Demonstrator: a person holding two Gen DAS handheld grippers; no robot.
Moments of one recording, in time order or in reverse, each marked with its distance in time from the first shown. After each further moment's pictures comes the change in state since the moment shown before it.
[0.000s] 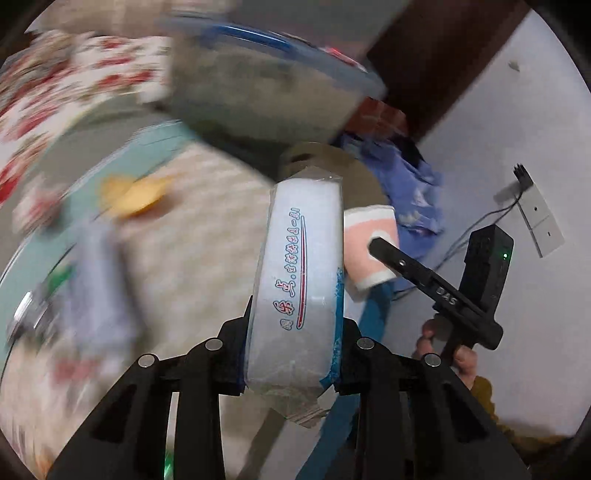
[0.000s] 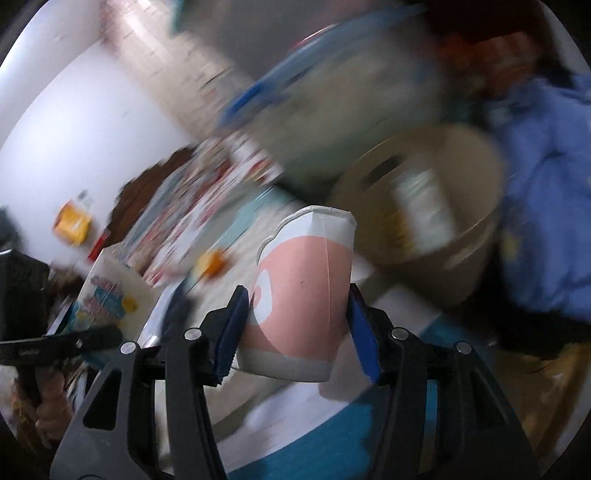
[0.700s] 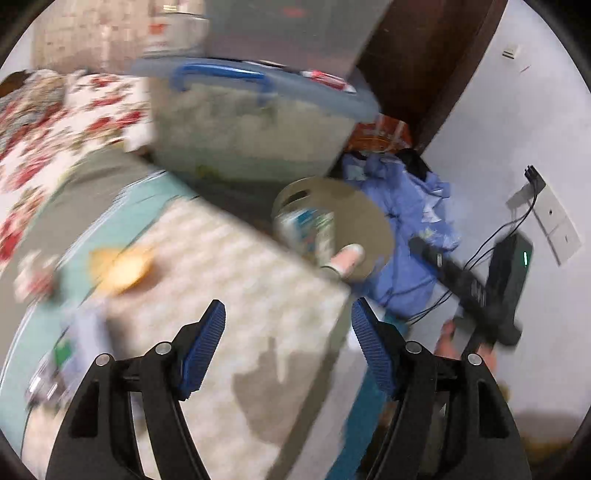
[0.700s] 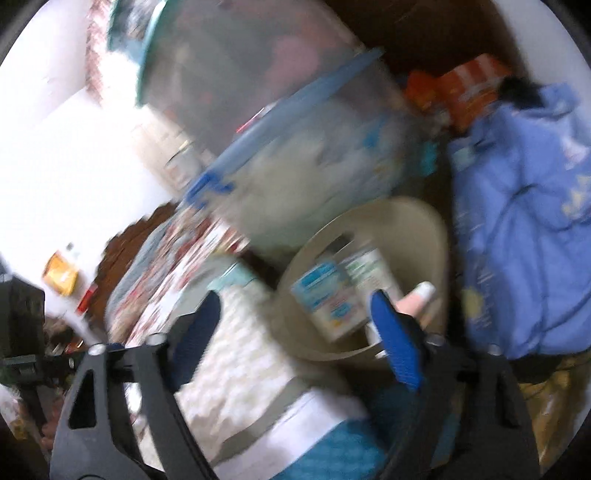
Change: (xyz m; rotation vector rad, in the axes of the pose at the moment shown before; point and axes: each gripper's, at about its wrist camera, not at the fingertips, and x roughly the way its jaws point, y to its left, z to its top) left arm -0.018 -0.007 0.012 0.050 -0.111 0.121; right arm -0.017 -0.031 0.041 0.038 -0.119 0.042
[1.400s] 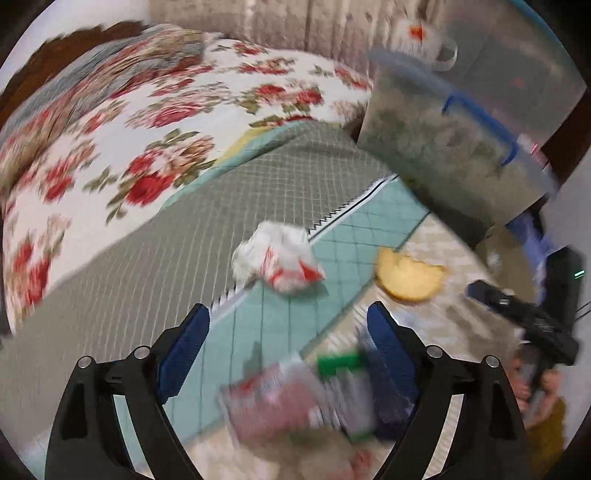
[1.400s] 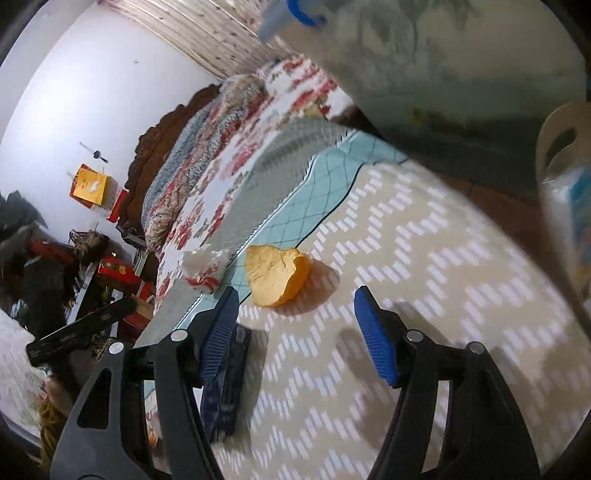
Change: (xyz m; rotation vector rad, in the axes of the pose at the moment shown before) left arm -0.017 0.248 0.016 -0.216 0.065 0.349; right arm 0.202 0.149 -0.051 -0.032 0.460 0.130
